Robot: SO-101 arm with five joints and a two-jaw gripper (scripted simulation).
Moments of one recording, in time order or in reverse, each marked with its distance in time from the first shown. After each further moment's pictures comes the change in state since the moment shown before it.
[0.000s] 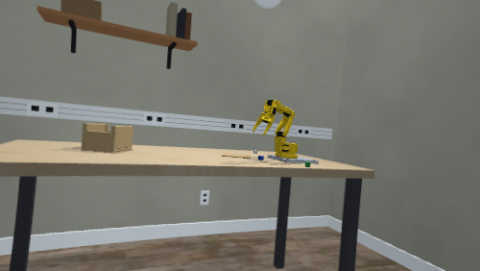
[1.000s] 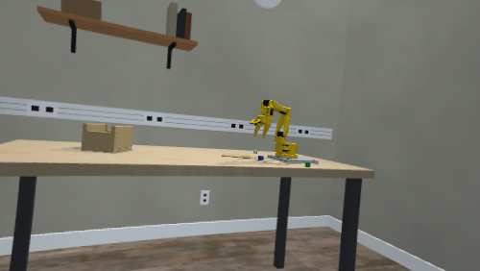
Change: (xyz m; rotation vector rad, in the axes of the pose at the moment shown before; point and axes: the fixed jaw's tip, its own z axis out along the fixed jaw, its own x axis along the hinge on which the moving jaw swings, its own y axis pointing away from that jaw) arm -0.014 0.001 0.013 -0.072 0.170 0.726
